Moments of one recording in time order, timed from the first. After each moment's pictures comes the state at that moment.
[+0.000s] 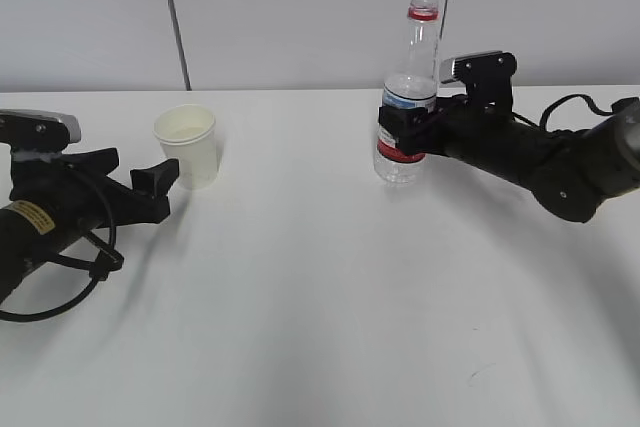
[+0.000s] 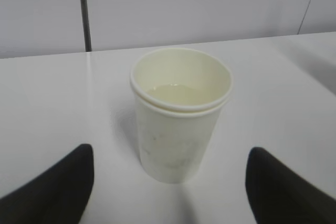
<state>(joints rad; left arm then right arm) -0.18 2.01 -0.59 0.21 -1.14 -0.18 0.11 2.21 -1.15 -0.51 -0.81 0.37</state>
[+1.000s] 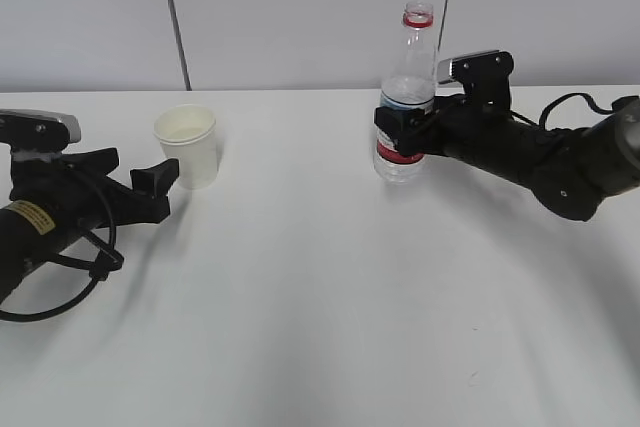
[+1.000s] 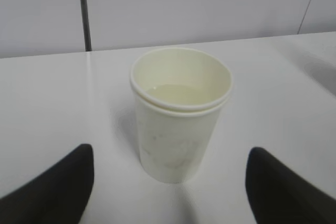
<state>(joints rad) -0.18 2.01 -0.59 0.21 -1.14 -0.18 0.11 2.21 -1.16 -0.53 -0.80 0.37</state>
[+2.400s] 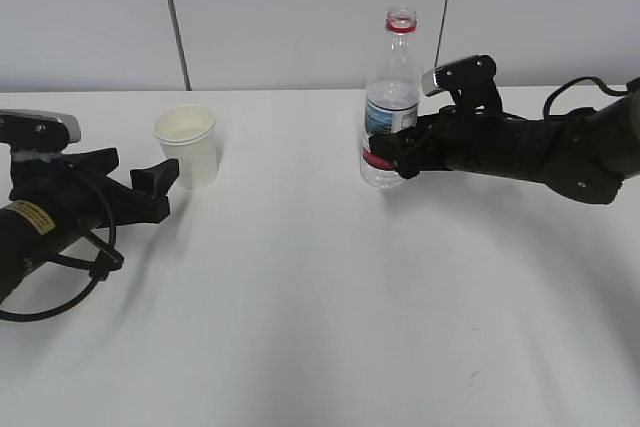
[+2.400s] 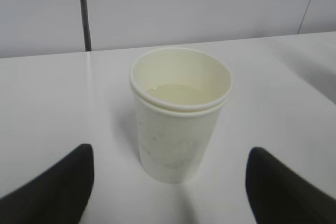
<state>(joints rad) -0.18 2.01 -0.59 0.21 -1.14 -0.18 0.11 2.16 -1.16 -0.80 -0.62 0.54</state>
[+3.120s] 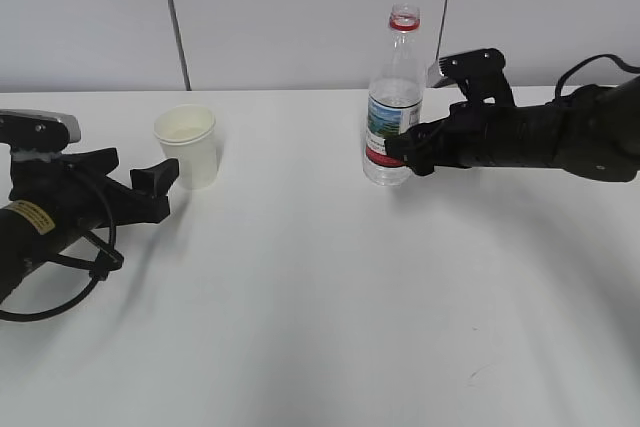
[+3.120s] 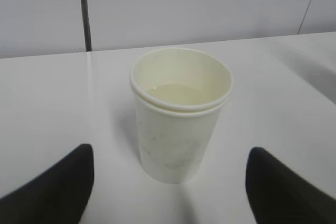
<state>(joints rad) -0.18 2.01 -0.59 0.21 -1.14 -0.18 0.11 2.08 -1.16 -0.99 -0.45 0.77</state>
